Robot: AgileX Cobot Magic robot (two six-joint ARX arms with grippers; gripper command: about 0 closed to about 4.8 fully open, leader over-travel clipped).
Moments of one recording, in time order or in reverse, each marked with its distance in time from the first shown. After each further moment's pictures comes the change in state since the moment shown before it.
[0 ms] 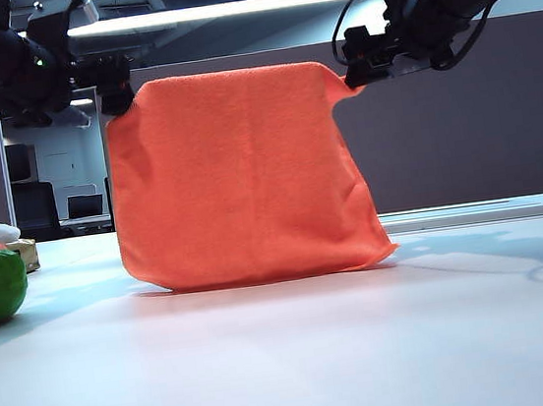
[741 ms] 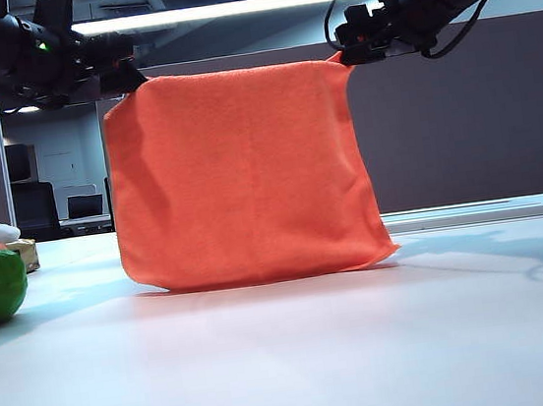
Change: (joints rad) left arm -0.003 0.000 0.000 0.116 0.185 0.002; right arm 0.000 0.000 0.000 0.122 -0.054 0.000
